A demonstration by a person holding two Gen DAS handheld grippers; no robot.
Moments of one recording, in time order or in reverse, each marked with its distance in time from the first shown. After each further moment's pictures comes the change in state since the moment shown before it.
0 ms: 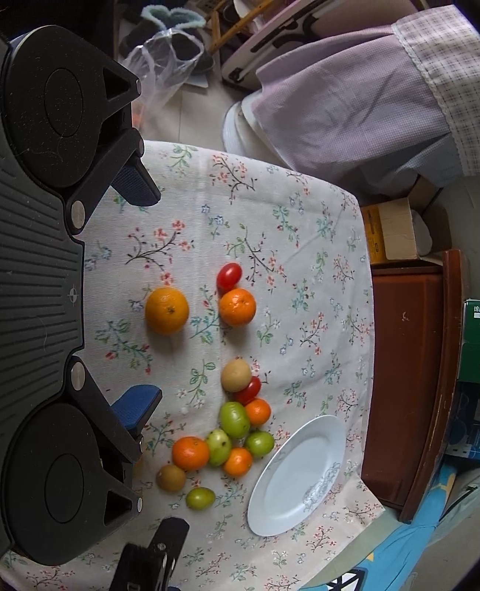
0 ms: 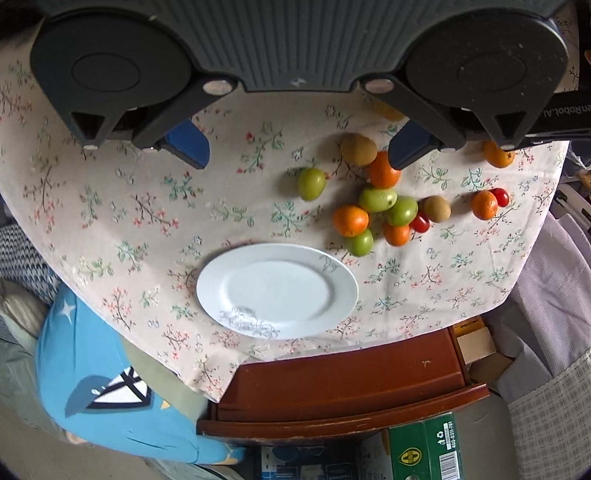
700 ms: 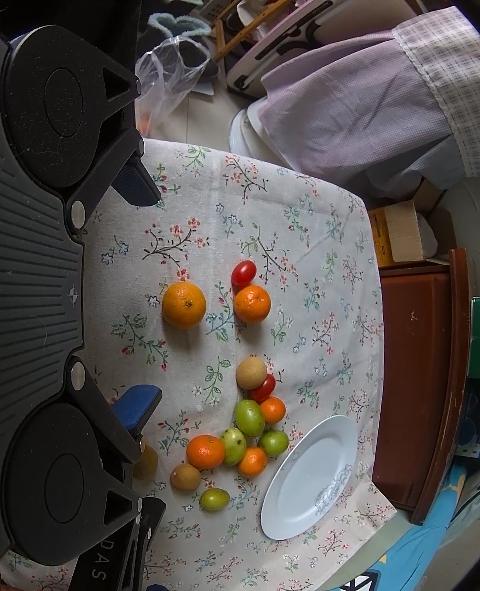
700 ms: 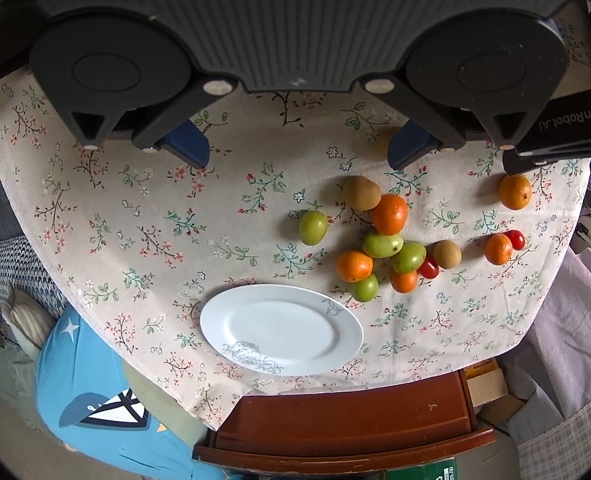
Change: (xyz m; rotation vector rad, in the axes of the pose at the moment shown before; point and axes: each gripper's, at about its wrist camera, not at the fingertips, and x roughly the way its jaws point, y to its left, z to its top) left arm 0.000 -0.009 -0.006 0.007 0.021 0.036; right arm 0.006 0.016 -0.009 -0.052 0.110 -0.076
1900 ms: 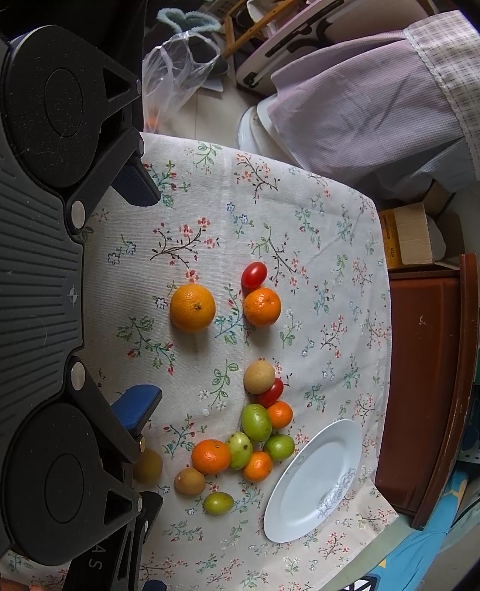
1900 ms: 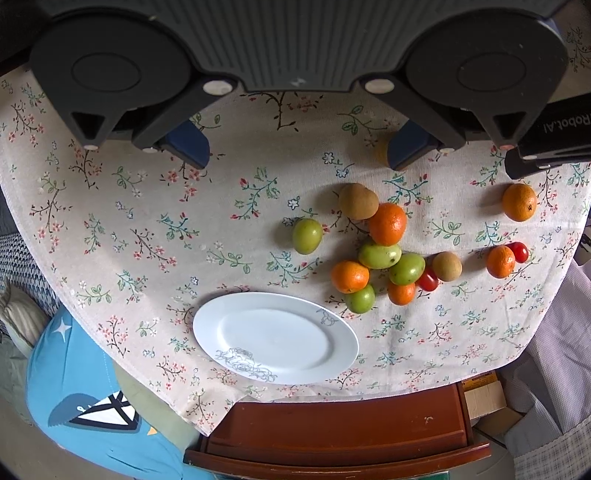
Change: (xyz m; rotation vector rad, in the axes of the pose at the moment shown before) left arm 0.006 0.003 -0.003 -0.017 0.015 -0.010; right arm 0.006 0.006 -0.002 -0.022 0.015 -0.010
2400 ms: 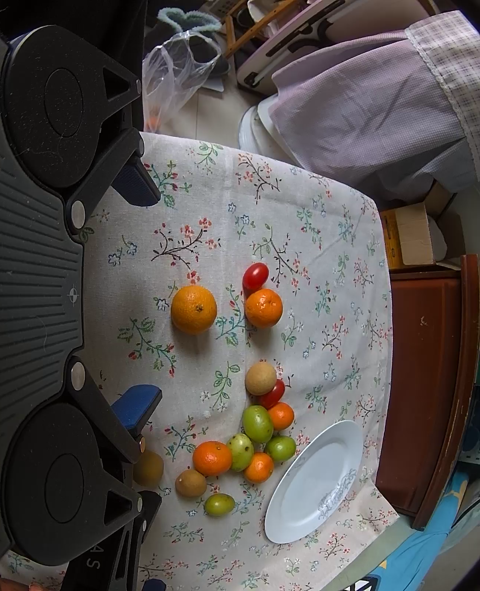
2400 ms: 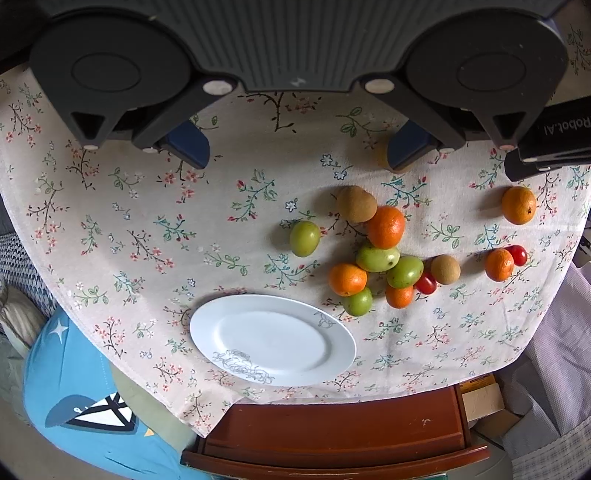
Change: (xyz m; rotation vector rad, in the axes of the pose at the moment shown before) left arm 0.000 0.000 0.000 0.001 0.001 -0.004; right arm 0.002 0.002 -0.002 -0.001 -0.002 0.005
